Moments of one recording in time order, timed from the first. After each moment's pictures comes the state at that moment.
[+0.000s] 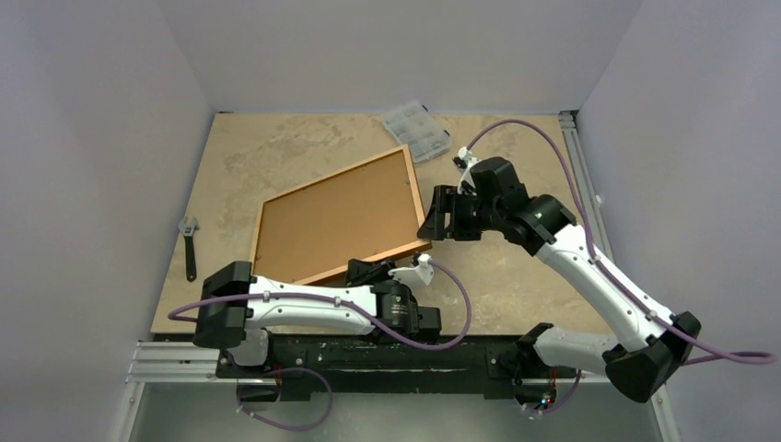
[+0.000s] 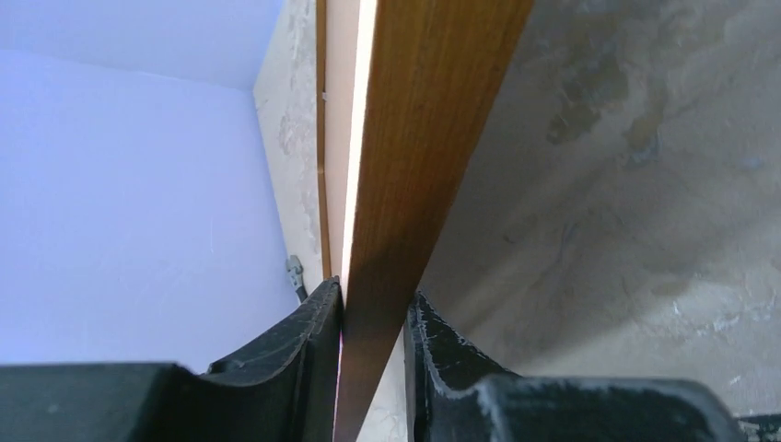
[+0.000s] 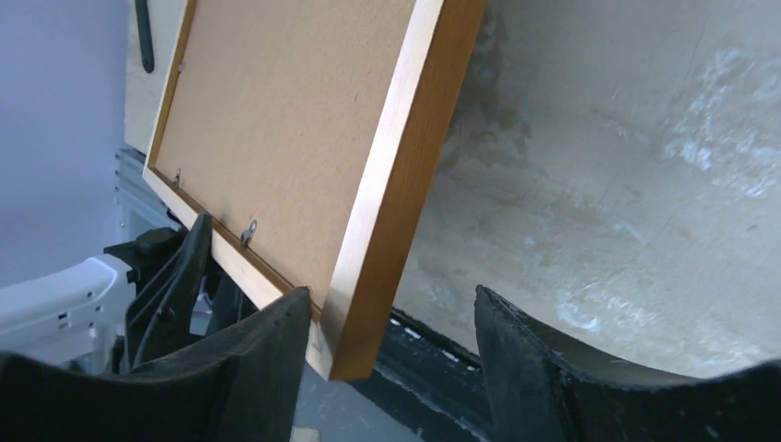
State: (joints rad) left arm -1.51 1.66 1.29 -1.37 -1.14 -0.67; right arm 0.62 1.20 1.21 -0.81 -0.22 0.62
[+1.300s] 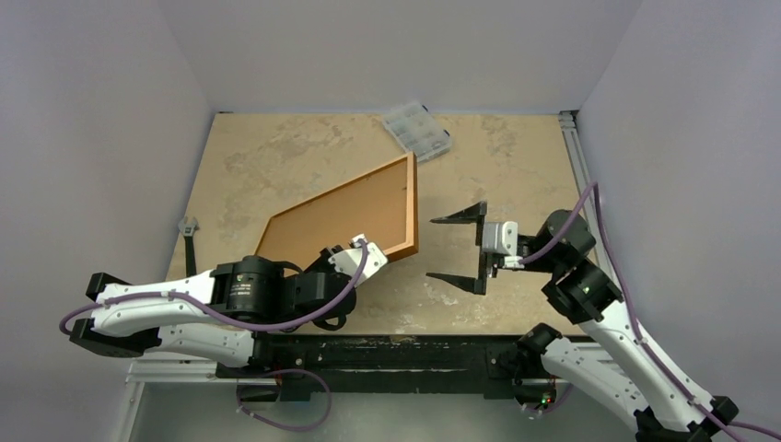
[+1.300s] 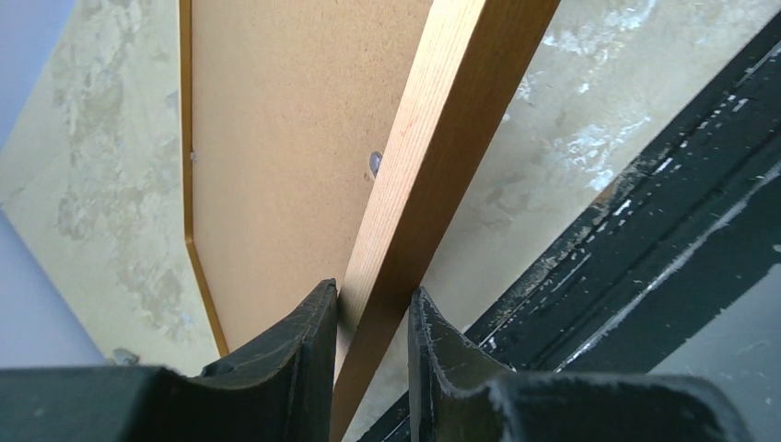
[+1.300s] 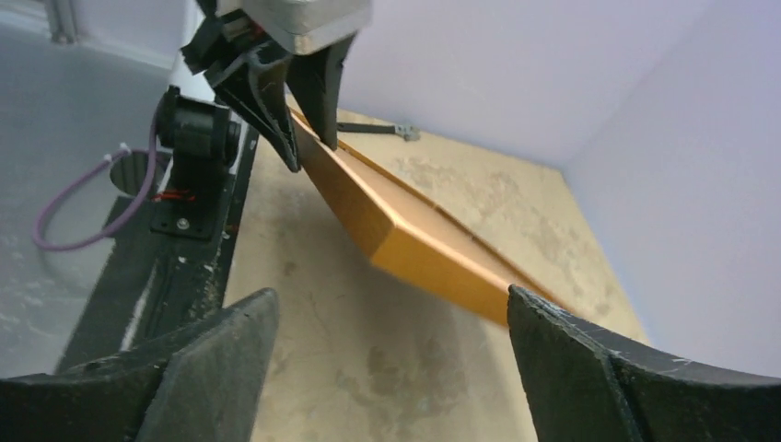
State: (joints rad) left arm -1.53 1.05 1.31 -1.24 -0.72 -0.33; right arm 0.63 0.68 0.85 -0.17 -0.79 -0.33
